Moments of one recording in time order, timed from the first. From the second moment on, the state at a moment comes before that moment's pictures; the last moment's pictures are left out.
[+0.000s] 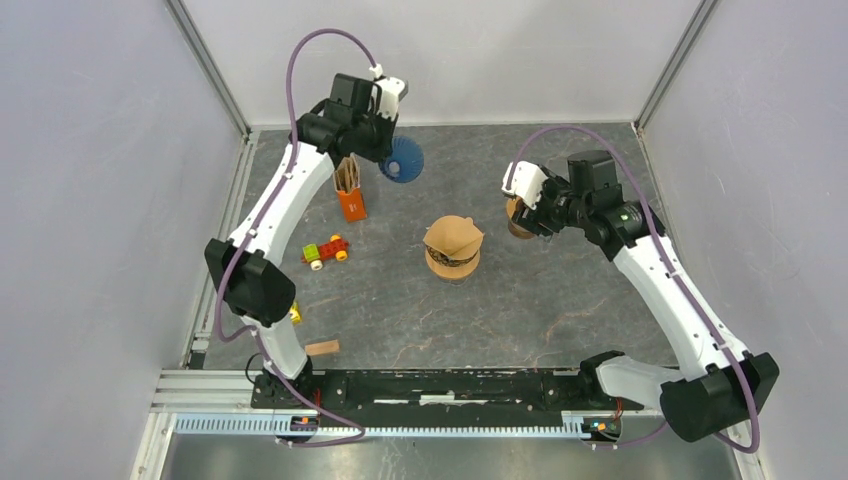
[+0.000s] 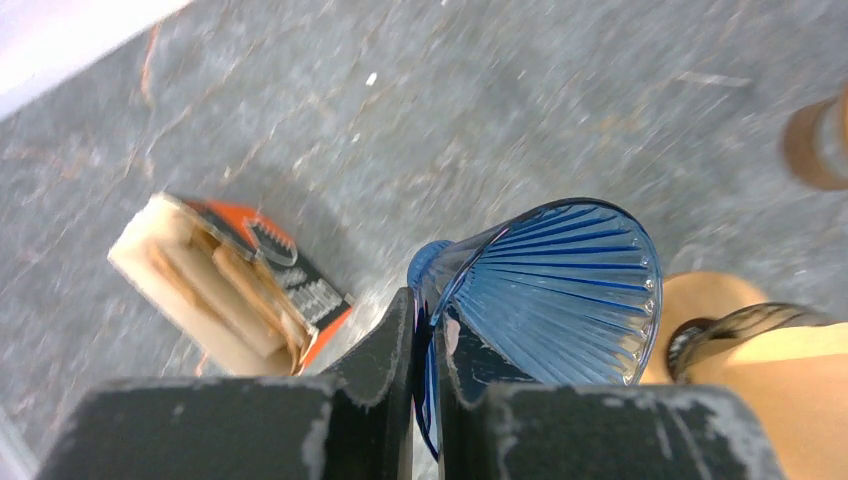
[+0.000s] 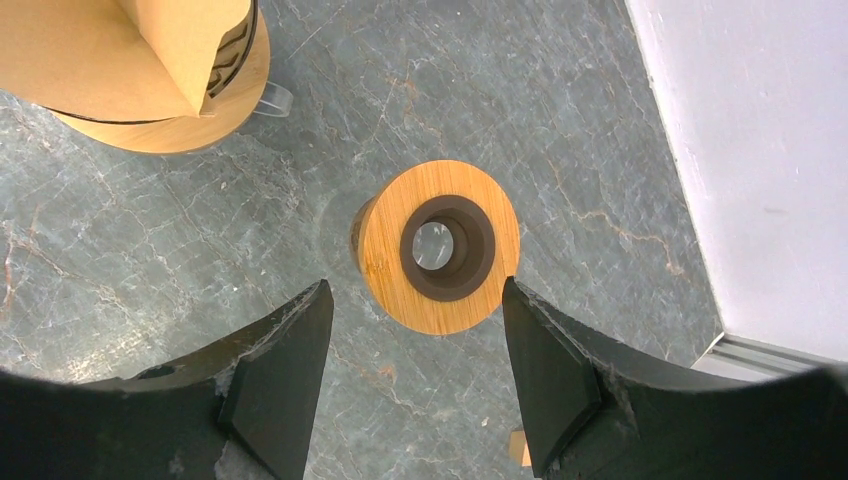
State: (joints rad) left arm -0.40 1.77 1.87 -0.83 0.07 0.12; right arm 0.32 1.17 1.18 -0.70 -0.30 -0.81
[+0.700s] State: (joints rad) left arm -0.70 2.33 2.78 -1.04 0.27 -0.03; right arm 0.33 1.09 1.21 -0.76 -0.29 -0.86
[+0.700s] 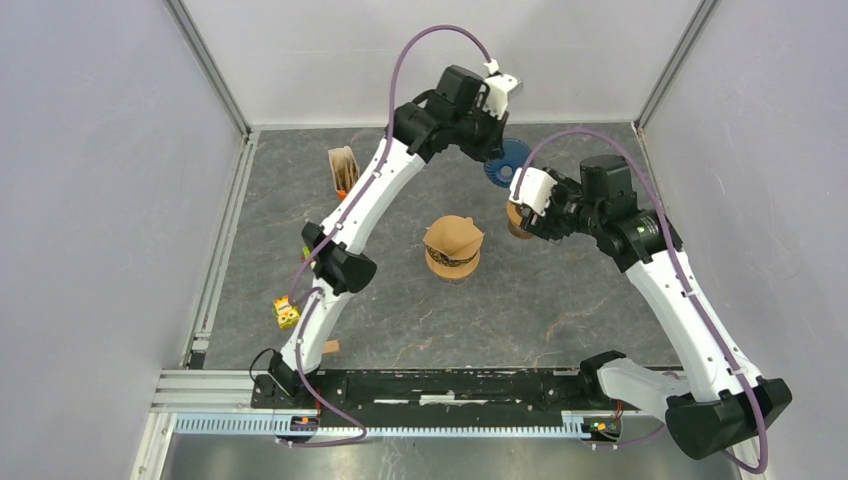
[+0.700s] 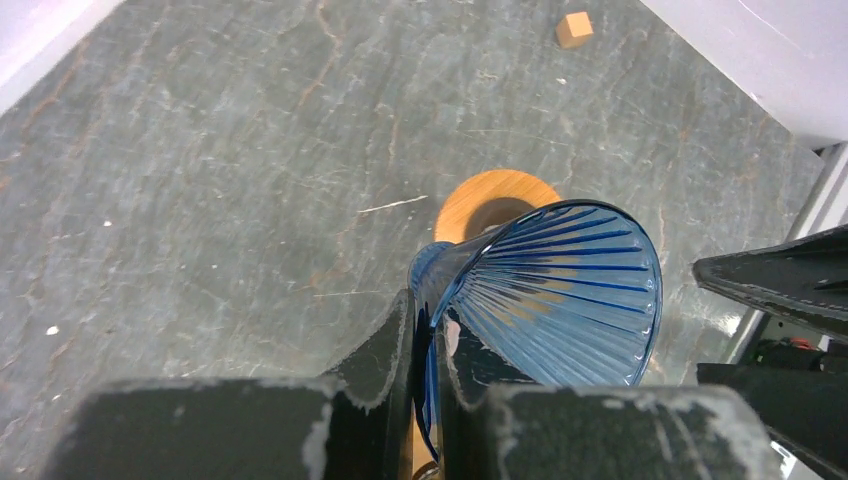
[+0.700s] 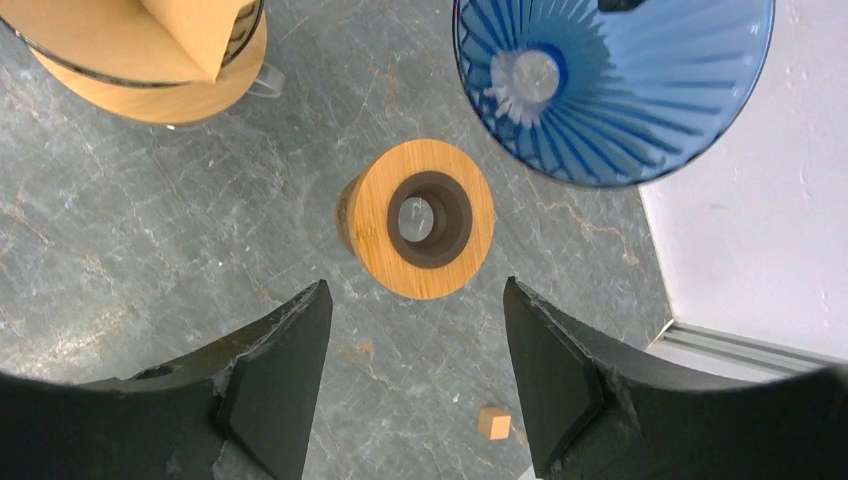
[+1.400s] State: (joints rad) left arm -0.81 2.45 2.84 -1.12 0.29 -0.10; right arm 0.33 1.11 1.21 -0.84 -0.23 -0.99
